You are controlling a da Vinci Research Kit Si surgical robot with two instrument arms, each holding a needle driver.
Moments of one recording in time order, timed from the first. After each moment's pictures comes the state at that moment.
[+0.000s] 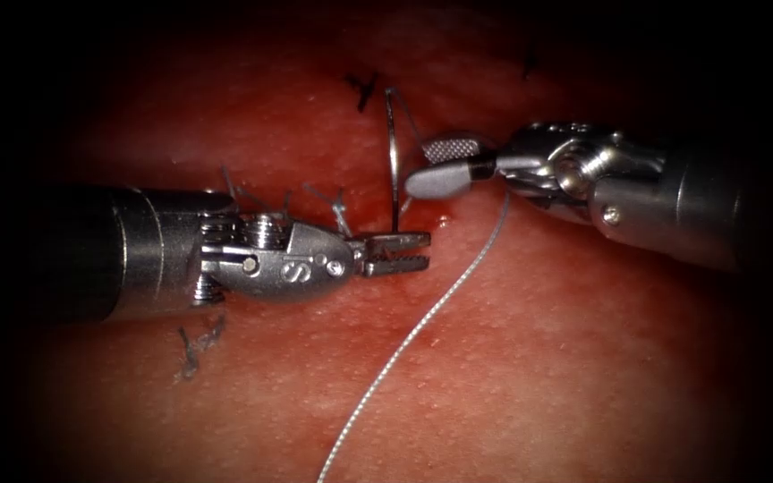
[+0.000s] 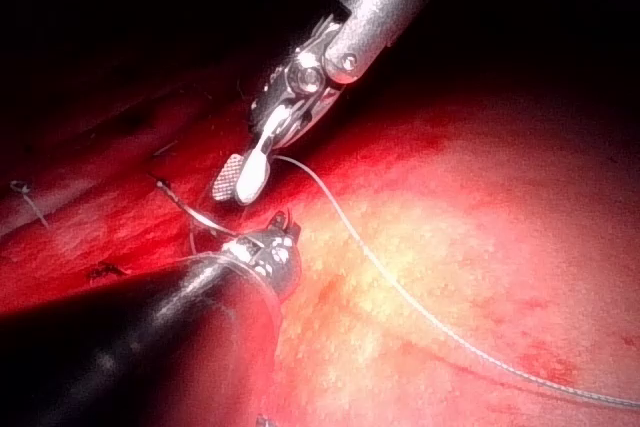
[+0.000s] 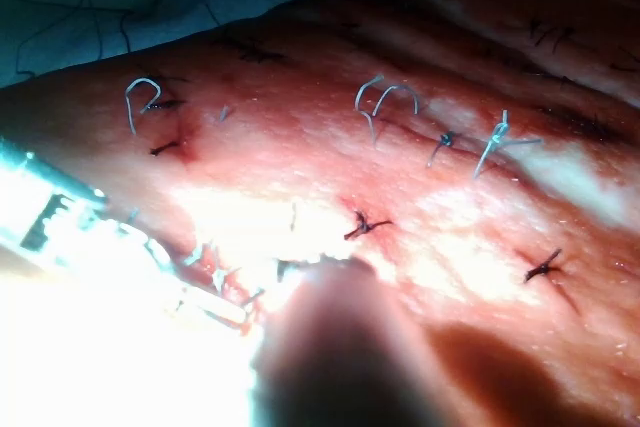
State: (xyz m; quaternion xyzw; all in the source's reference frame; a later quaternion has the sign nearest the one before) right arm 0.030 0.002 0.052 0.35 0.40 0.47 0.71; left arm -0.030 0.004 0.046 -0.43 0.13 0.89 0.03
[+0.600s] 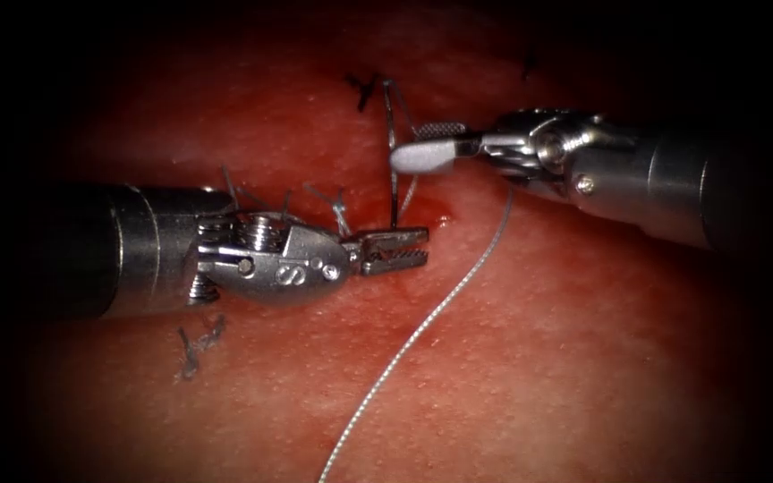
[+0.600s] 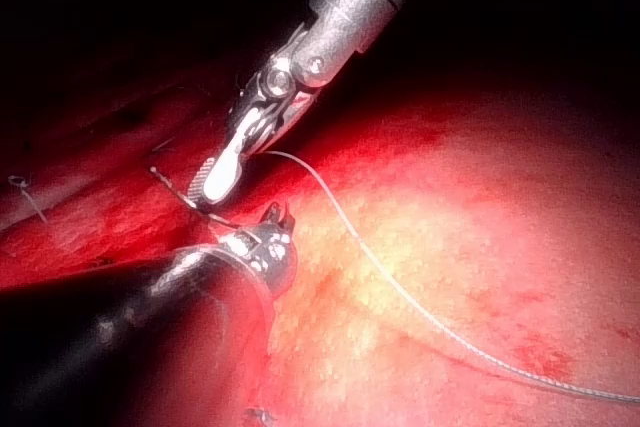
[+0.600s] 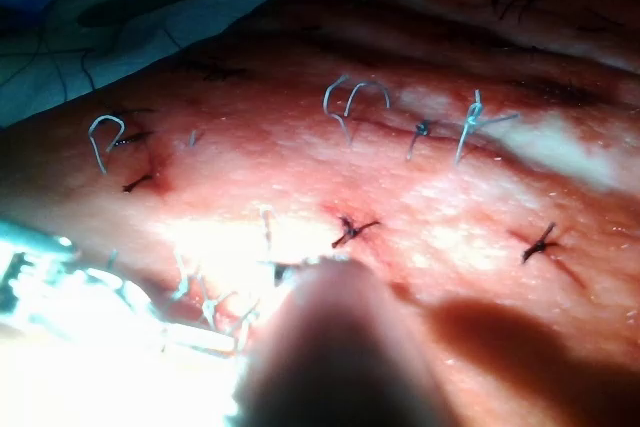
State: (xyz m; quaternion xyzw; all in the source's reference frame) right arm 0.031 0.003 0.055 0.39 0.40 0.51 0.65; left arm -0.030 0.003 0.046 -0.44 0.16 0.88 0.02
